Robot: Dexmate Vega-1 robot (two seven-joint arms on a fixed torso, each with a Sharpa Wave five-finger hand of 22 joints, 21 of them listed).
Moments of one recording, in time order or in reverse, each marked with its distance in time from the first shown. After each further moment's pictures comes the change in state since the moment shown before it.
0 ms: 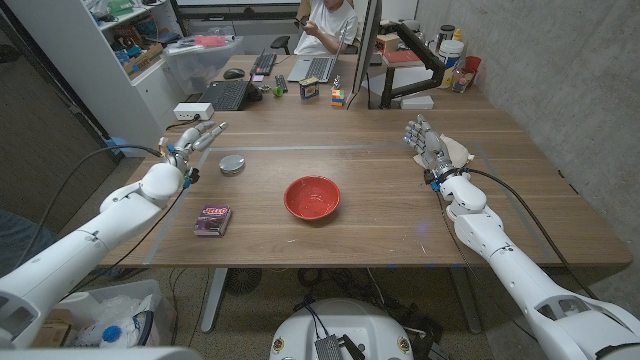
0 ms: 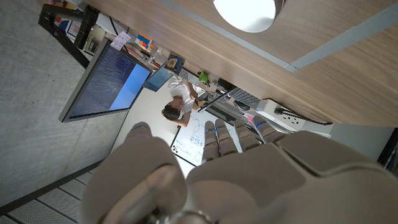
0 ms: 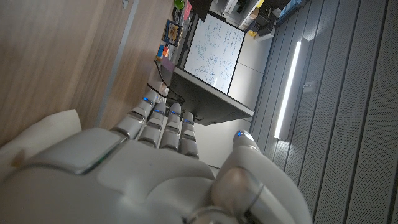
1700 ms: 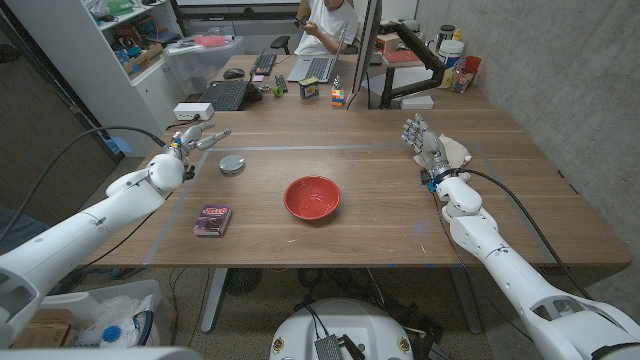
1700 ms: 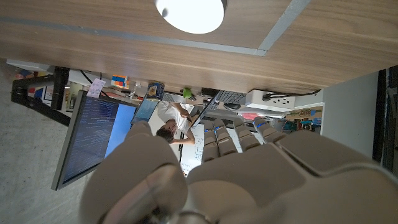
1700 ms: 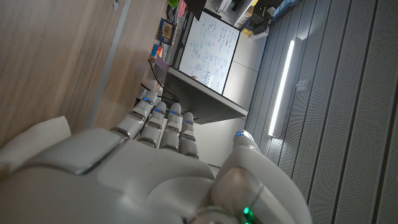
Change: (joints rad) left arm -0.118 0.059 0.142 -0.019 0.239 0.210 -0.030; left_hand 0.018 0.008 -0.004 -0.004 0.007 0.014 -0.014 0.000 0.000 0.016 -0.016 0.000 0.000 0.021 -0.004 0.000 0.000 0.007 0.025 -0.018 0.000; right arm -0.005 0.013 -0.014 0.006 -0.007 0.050 -0.018; right_hand 0.000 0.000 0.000 0.000 0.000 0.000 0.000 0.000 0.000 0.005 -0.005 0.000 0.000 0.009 -0.002 0.000 0.000 0.000 0.000 -0.007 0.000
